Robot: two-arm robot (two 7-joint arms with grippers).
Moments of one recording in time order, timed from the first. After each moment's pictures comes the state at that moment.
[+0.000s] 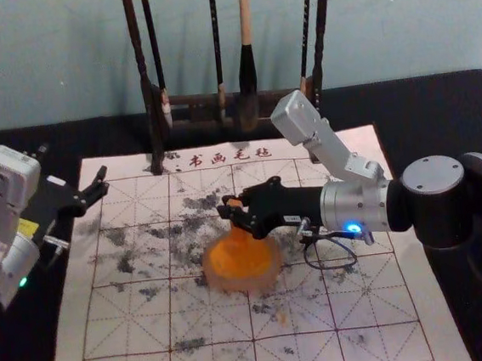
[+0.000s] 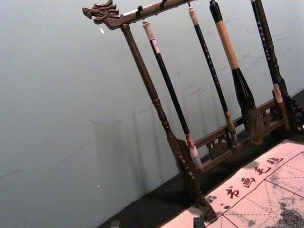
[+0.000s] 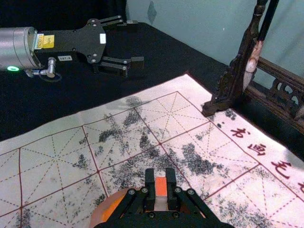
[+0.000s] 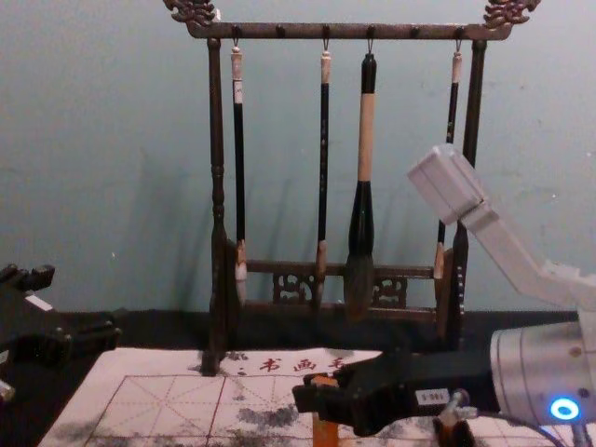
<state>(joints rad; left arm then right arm) -0.20 0.60 0.45 -1.41 -0.25 -0.12 0.03 0.52 0.36 -0.67 -1.23 0.39 0.23 0.64</state>
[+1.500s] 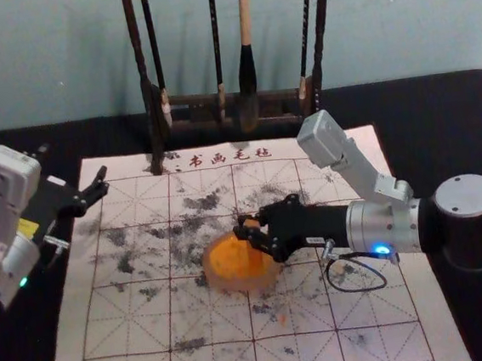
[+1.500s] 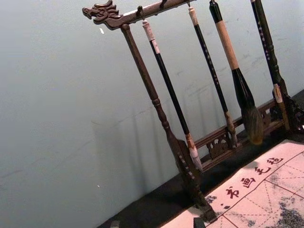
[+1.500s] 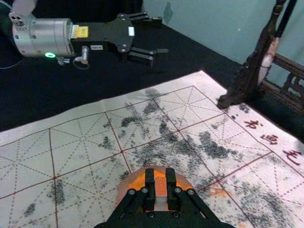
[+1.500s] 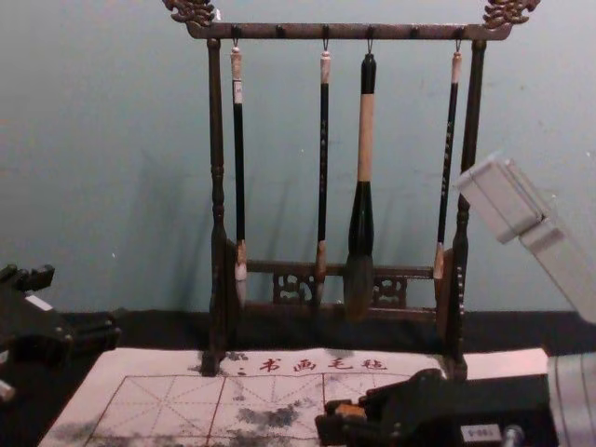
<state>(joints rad) -0.20 0.60 0.45 -1.41 -0.25 -0.12 0.03 0.43 0.47 -0.67 -1.36 0.41 0.20 0.66</state>
